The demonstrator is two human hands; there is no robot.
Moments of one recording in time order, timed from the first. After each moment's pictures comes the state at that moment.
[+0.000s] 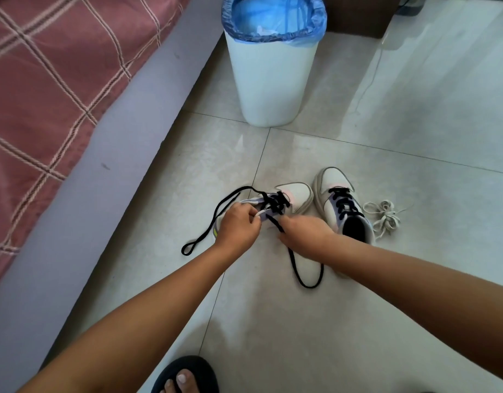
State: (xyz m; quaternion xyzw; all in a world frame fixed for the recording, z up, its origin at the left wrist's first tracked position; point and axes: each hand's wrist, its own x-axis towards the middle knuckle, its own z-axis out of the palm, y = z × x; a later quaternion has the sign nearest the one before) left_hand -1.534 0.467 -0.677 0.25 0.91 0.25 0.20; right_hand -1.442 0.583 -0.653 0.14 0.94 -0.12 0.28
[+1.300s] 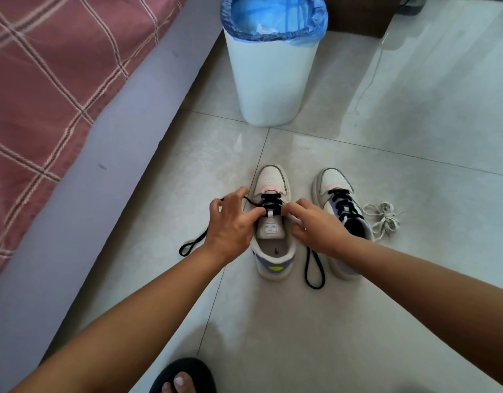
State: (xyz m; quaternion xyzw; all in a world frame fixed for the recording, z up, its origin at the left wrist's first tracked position) left_hand -1.546 0.447 -0.695 0.50 0.86 0.11 -0.05; right_hand -1.423 0.619 -0.677 0.15 0.95 -0.25 0.11
